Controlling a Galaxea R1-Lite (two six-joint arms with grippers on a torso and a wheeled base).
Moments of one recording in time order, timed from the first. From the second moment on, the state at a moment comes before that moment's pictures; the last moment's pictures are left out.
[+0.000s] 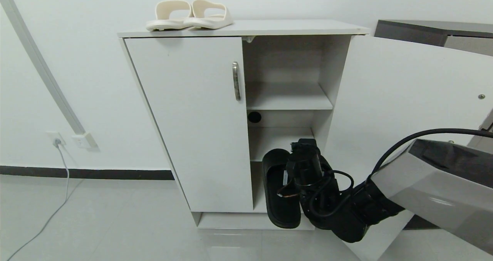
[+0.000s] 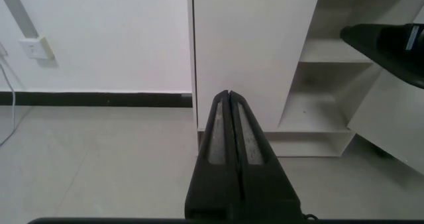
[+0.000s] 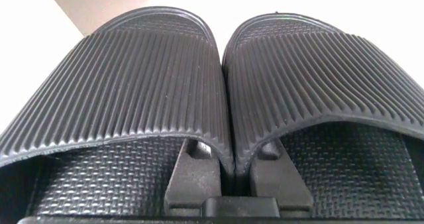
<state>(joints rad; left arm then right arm) 0.00 0.00 0.00 0.00 0.02 -0.01 0.76 2.24 -1.11 -0.77 -0.68 0.33</state>
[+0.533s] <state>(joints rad) 0.00 0.00 0.00 0.00 0.03 -0.01 0.76 2.27 -1.11 -0.77 -0.68 0.33</state>
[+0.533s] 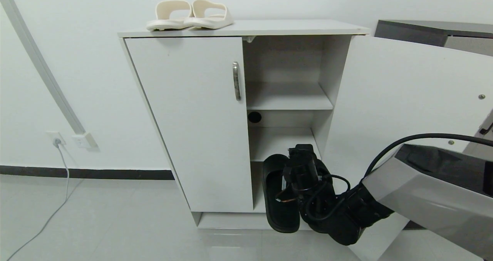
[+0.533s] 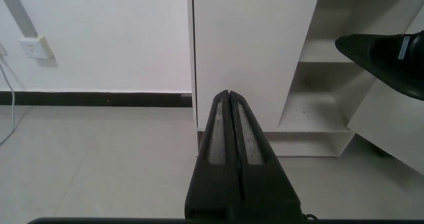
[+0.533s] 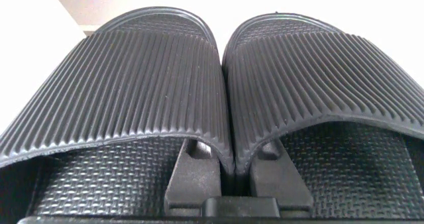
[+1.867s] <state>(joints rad) 0.00 0.01 0.00 0.01 0.02 0.00 0.77 2.27 -1.10 -0.84 -0.69 0.31</state>
